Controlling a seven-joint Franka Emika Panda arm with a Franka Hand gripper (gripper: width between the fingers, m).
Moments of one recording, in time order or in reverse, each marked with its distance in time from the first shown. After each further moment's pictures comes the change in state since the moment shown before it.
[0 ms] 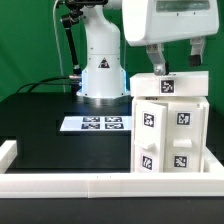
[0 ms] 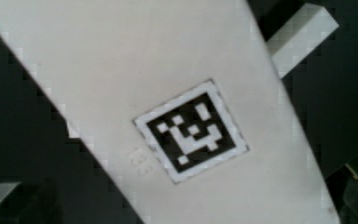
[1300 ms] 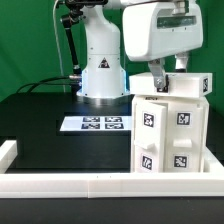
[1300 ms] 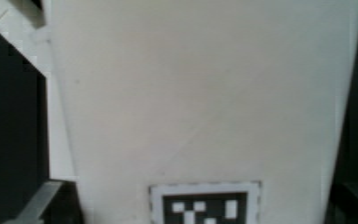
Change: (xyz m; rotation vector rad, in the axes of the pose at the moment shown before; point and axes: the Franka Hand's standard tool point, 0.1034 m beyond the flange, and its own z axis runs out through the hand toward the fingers) arm -0.014 0.000 0.017 0.001 -0.024 -0.112
